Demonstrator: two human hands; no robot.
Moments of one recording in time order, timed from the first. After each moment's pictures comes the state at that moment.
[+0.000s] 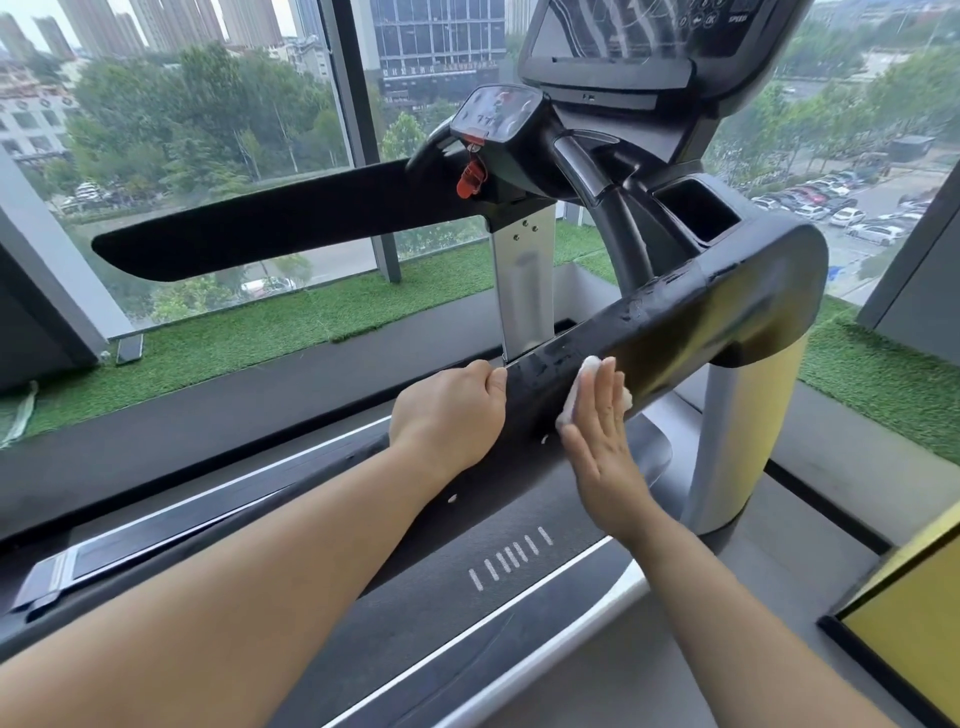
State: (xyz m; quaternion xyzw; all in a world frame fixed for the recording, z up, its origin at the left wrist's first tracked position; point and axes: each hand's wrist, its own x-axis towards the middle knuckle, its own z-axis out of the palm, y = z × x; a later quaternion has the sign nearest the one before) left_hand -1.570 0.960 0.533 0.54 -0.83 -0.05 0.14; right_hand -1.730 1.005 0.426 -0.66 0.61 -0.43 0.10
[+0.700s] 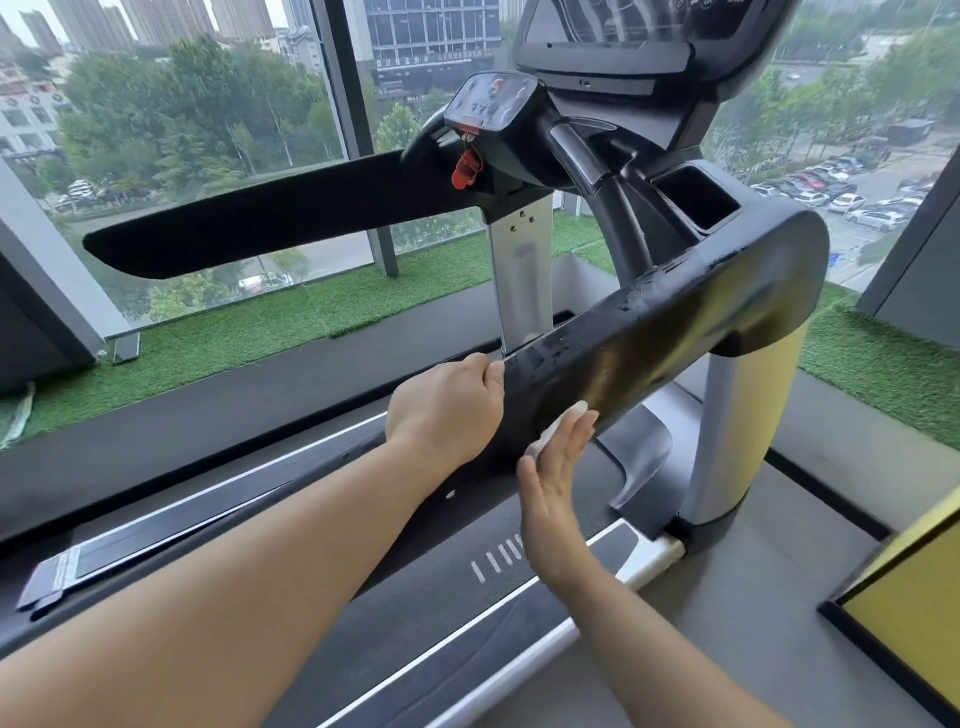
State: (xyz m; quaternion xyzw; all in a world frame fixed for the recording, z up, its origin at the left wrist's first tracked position) left_hand -1.571 0.959 0.532 0.54 -0.83 -0.05 0.14; right_hand -1.657 1.026 0.415 -0.53 0.59 -0.55 0.26
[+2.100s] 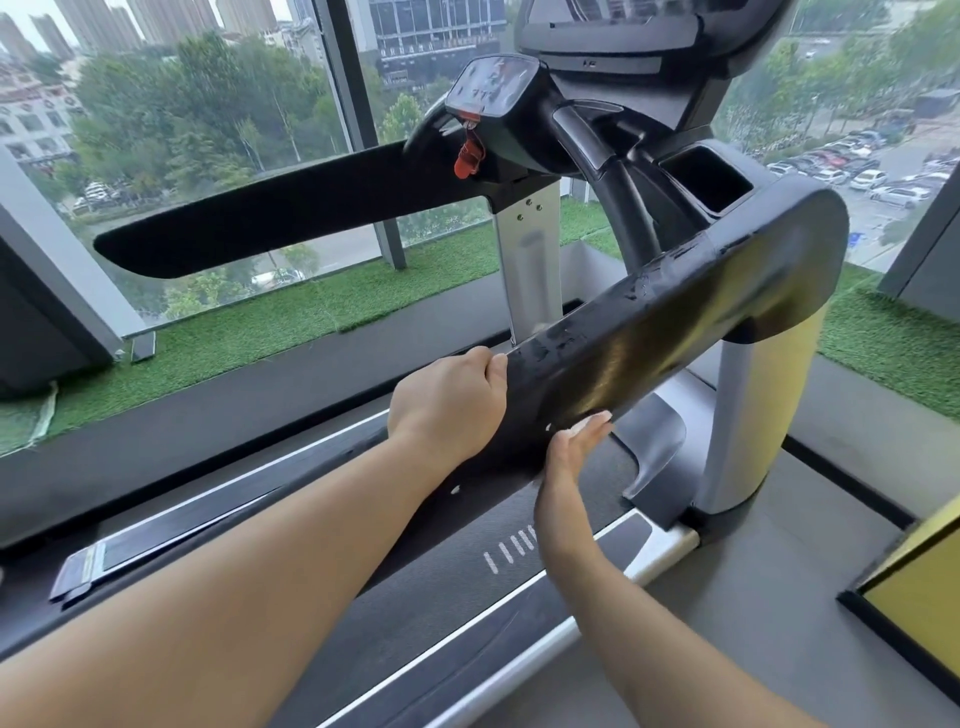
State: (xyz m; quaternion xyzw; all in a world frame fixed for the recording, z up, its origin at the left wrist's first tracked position) left_hand -1.571 0.958 0.530 0.55 -0.82 -0.04 0.15; right_hand -1.647 1.022 0.423 -0.35 0.56 -0.65 0.37
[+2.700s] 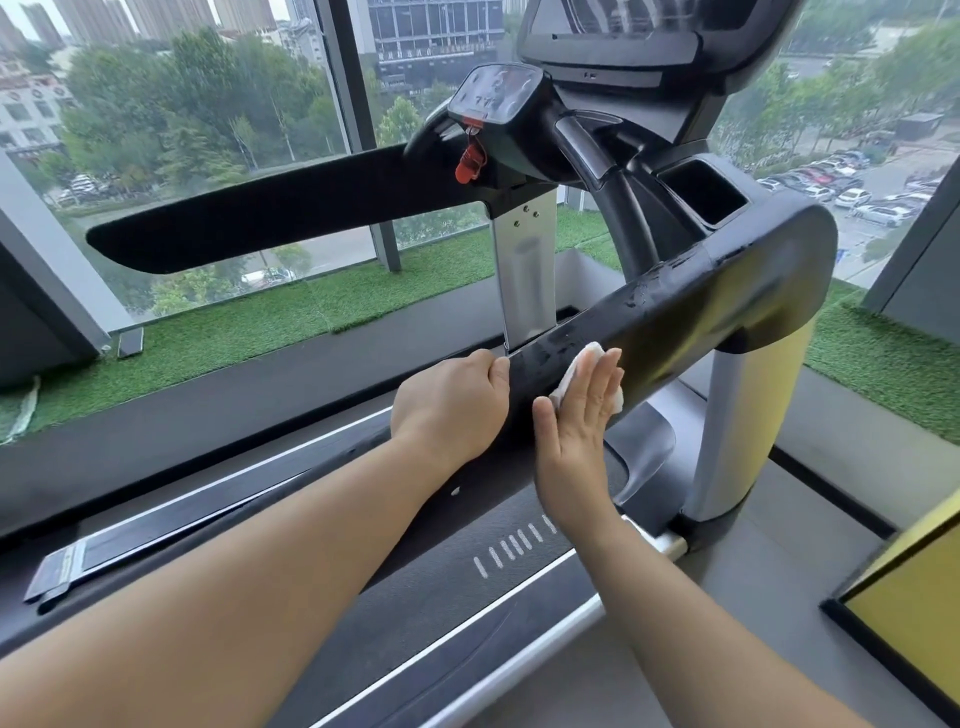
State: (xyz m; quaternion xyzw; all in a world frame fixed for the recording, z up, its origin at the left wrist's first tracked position) left_hand -1.571 0.958 0.531 0.55 -0.82 -0.05 0.14; right_hand -1.678 0.999 0.442 -0.54 0.65 -0.53 0.13
